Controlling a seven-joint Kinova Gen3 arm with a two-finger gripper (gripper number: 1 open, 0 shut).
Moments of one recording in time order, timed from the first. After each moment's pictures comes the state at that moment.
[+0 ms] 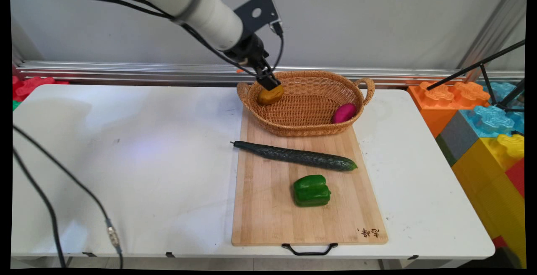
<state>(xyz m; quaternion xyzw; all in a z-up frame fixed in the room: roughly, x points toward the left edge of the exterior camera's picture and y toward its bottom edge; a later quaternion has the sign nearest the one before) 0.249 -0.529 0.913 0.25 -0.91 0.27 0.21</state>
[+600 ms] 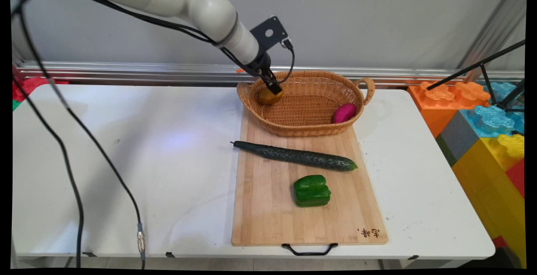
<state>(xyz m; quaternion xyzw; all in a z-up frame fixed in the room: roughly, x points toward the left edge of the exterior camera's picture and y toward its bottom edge) 0.244 -0.606 0.832 0.33 -0.89 0.27 0.18</state>
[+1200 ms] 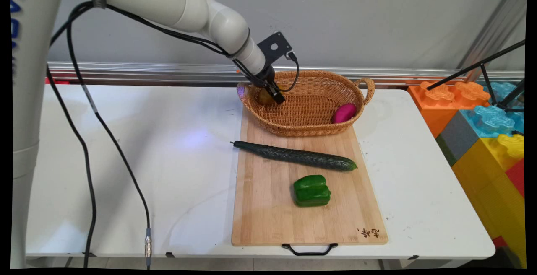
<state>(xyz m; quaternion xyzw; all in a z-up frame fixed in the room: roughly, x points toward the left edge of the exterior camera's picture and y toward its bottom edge) 0.236 -0.630 0.789 0.36 -0.89 0.24 0.17</state>
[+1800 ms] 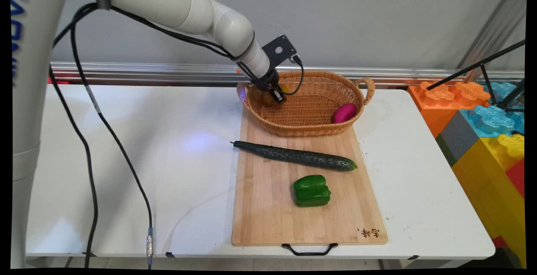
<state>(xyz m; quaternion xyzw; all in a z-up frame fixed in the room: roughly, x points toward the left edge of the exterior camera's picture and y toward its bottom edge) 0.223 -0.623 0.791 0.35 -0.89 0.23 0.17</state>
